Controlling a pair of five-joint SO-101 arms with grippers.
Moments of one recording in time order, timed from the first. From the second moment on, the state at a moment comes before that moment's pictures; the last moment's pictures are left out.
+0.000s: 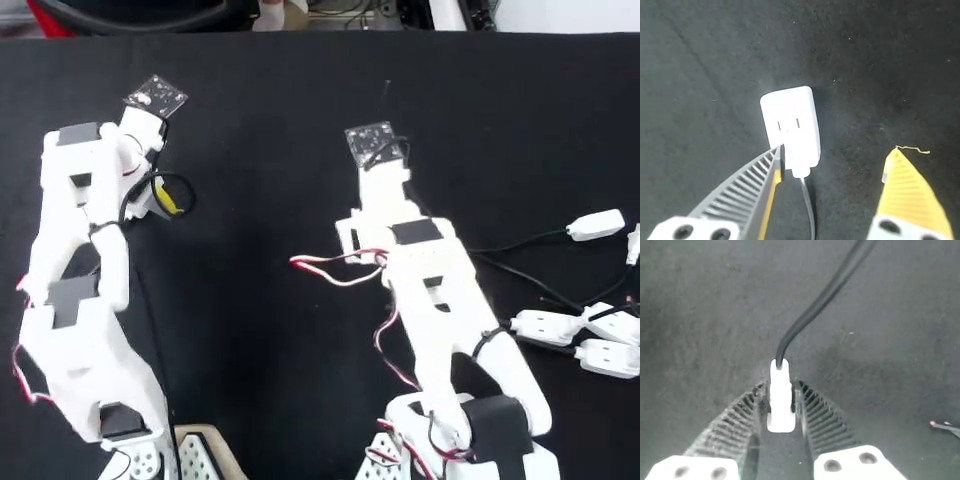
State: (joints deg) left arm -16.0 19.8 -5.8 64.6 -45.7; right arm -10.7 -18.9 47.1 42.9 3.9
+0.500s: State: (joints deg) left arm -17.1 34.2 -19.1 67.1 -45.7; right arm -10.1 -18.9 47.0 42.1 3.9
